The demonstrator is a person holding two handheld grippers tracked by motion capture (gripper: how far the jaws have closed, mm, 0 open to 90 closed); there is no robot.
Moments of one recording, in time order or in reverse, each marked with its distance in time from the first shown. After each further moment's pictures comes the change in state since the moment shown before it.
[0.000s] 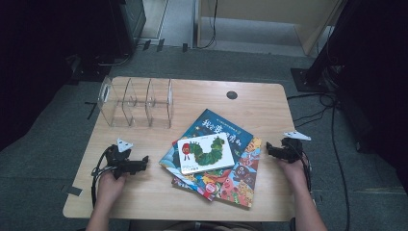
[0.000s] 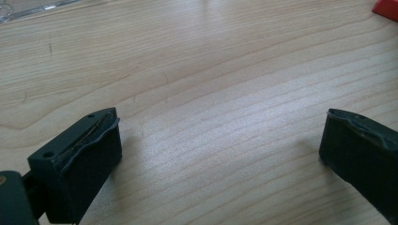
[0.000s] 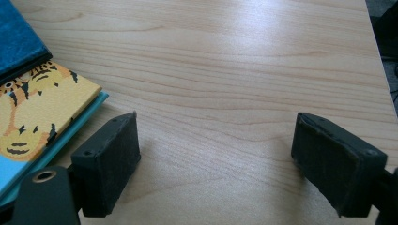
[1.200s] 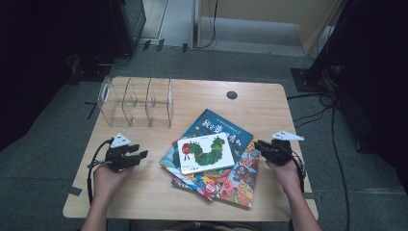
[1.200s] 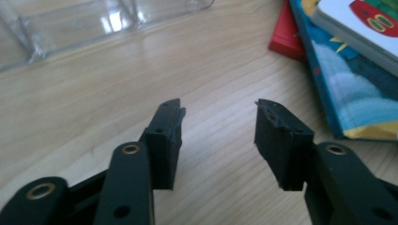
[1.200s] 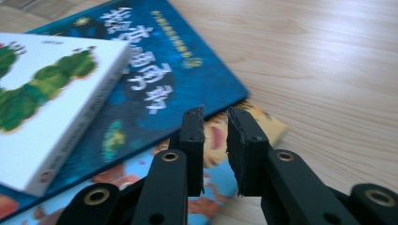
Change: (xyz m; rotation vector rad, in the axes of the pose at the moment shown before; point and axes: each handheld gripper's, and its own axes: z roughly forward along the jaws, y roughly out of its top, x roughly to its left) left arm 0.007 0.023 -0.019 -0.056 -0.257 0.112; right arm 0.060 0.019 -0.041 -0.053 0.313 -0.106
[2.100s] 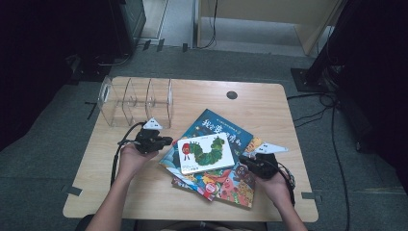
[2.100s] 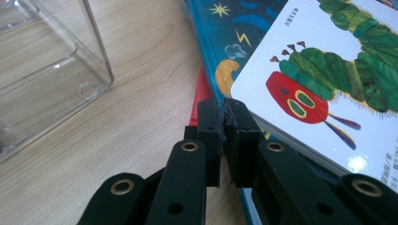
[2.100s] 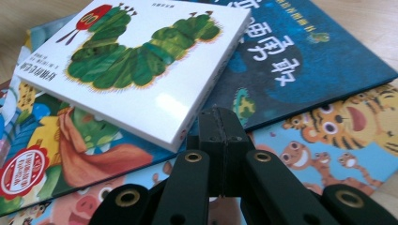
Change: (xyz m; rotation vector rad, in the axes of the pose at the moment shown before) left arm -0.036 0.074 0.054 0.067 -0.205 0.131; right arm 0.060 -0.015 -0.004 0.063 0.146 -0.066
